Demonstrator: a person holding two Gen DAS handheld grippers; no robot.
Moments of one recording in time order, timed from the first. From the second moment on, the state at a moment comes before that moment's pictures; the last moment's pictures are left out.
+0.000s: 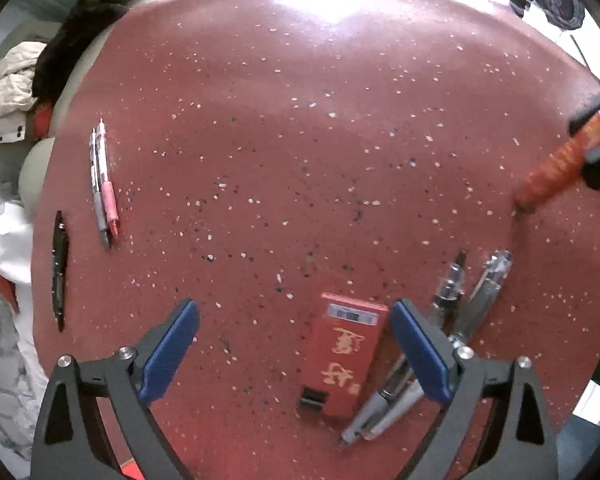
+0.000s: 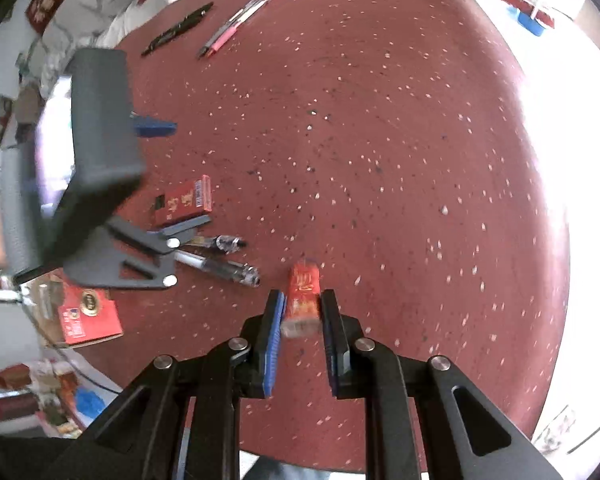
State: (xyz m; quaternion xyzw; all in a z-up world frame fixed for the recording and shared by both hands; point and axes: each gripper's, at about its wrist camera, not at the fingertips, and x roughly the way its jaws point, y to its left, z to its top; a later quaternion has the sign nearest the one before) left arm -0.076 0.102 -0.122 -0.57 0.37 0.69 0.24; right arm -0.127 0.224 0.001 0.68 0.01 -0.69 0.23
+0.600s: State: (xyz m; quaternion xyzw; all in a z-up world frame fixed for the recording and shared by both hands) left arm -0.066 0.069 -0.119 -0.59 0.26 0.74 0.21; right arm -0.086 0.215 -0.111 0.71 0.00 -0.67 0.19
